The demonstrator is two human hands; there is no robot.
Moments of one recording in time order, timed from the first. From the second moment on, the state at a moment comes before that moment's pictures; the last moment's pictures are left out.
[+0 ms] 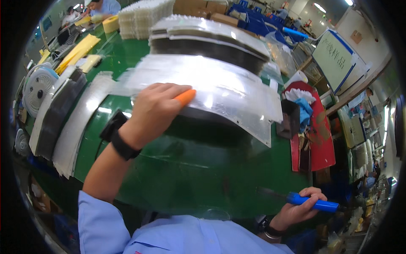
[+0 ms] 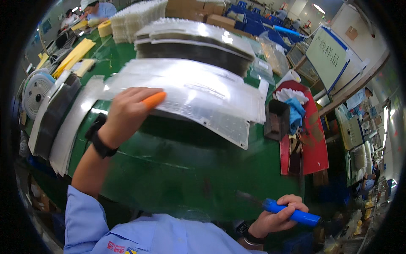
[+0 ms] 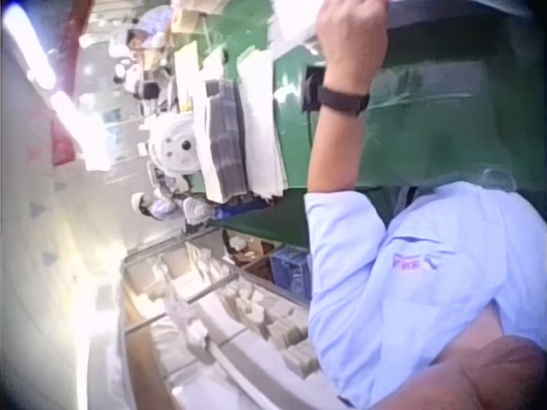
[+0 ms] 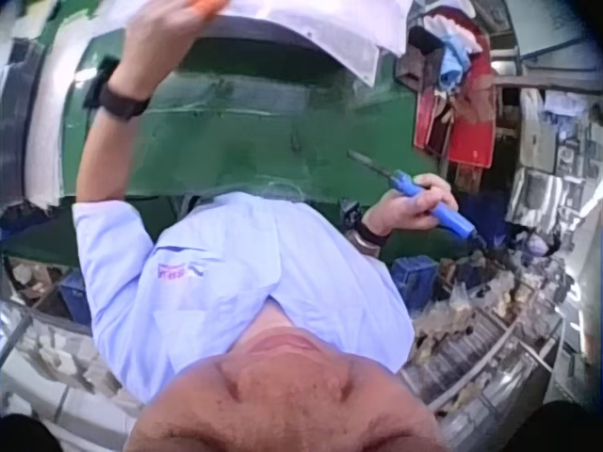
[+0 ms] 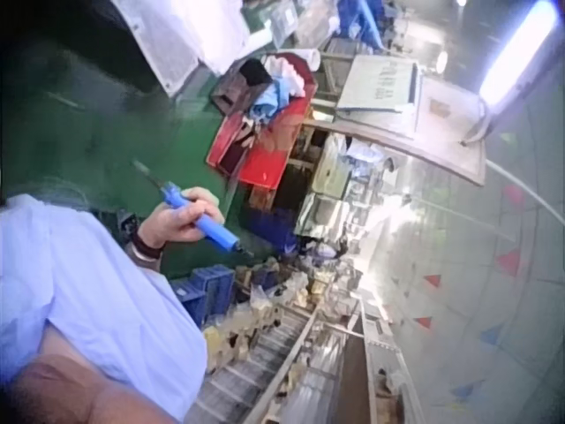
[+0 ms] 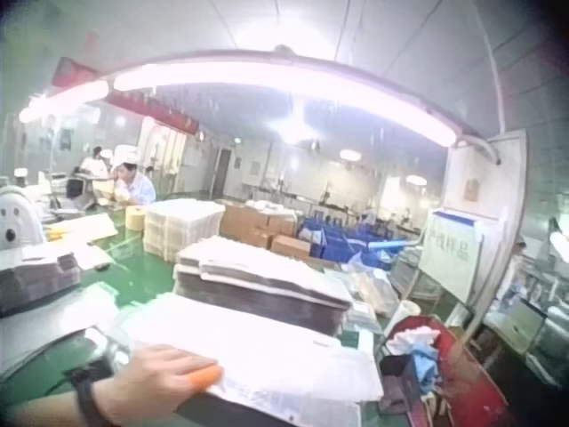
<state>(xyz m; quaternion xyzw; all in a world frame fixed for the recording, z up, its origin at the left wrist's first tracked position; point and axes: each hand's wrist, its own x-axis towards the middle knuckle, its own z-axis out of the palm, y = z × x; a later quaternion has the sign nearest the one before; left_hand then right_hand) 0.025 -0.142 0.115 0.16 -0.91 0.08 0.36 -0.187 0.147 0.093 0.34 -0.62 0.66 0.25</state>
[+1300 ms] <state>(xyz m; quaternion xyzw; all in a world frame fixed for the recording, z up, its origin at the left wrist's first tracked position) 0.088 0.012 0.025 0.30 -0.94 -0.14 0.08 -0.159 0.086 0.047 0.49 -0.60 0.62 0.06</state>
